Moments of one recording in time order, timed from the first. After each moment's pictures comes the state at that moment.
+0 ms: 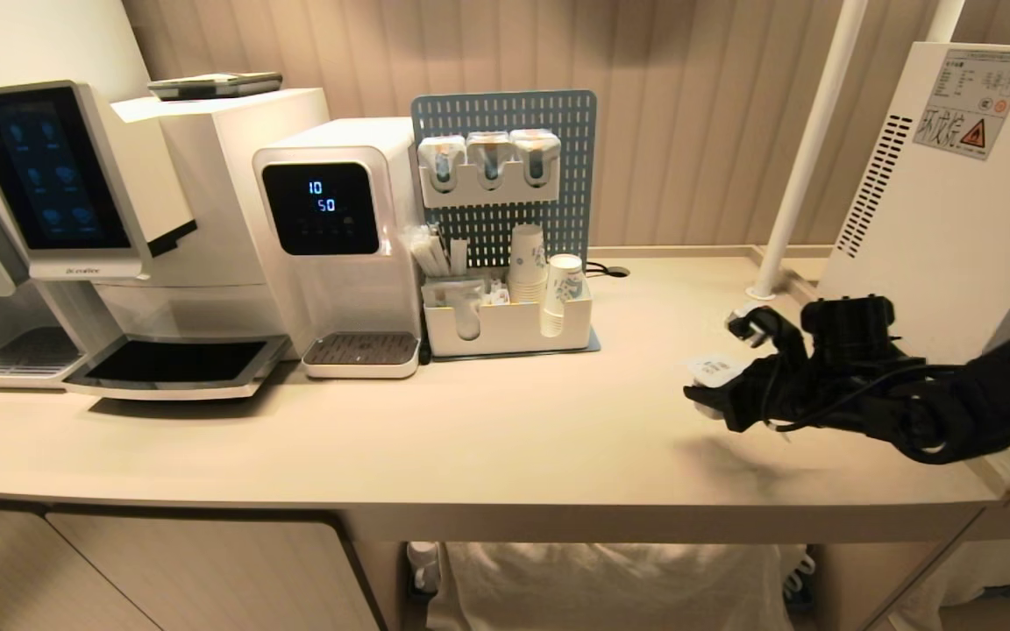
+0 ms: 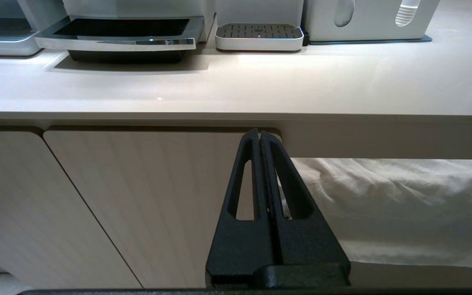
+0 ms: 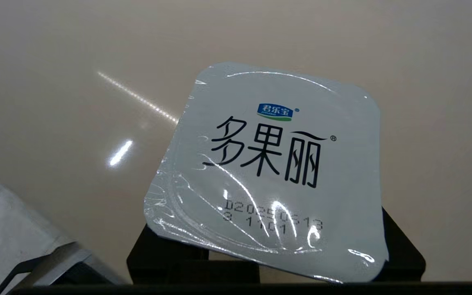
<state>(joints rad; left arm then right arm) 0.00 0.00 0.00 -0.01 -0.01 -0.02 0.14 2.01 -0.90 -0.56 0.33 -0.29</state>
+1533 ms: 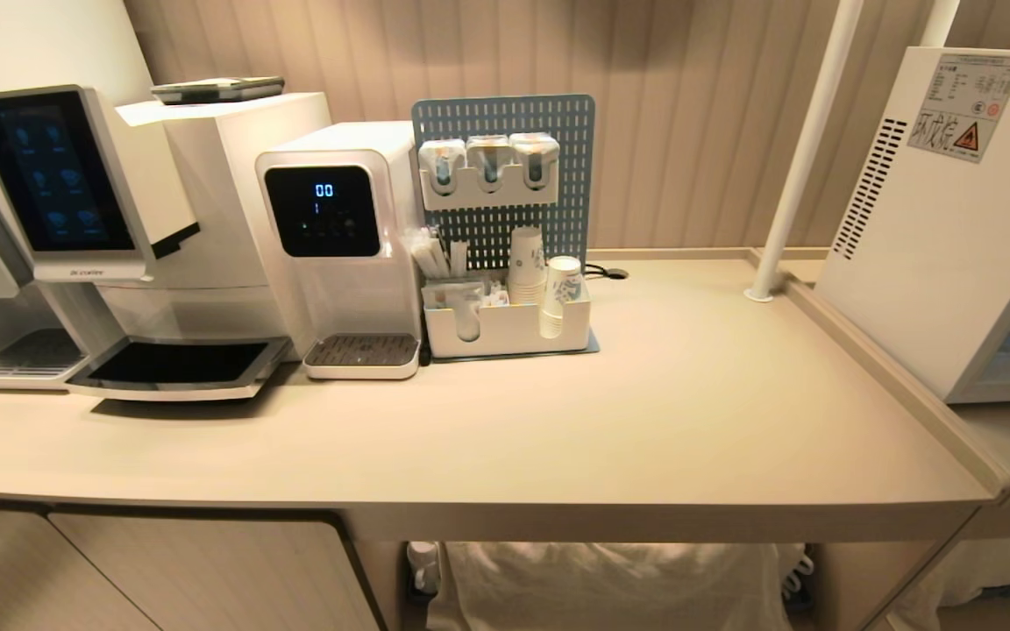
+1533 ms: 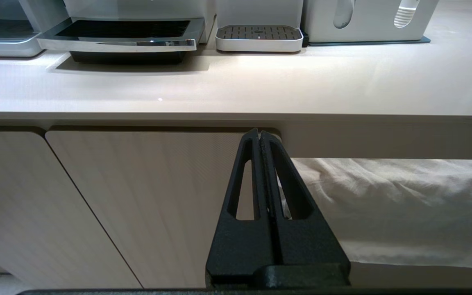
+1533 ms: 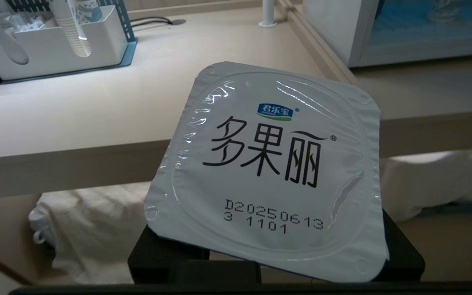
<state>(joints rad) 0.00 0.00 0.00 -0.01 -0.01 -0.02 0.00 0.03 -0.13 0.13 -0.10 0.02</state>
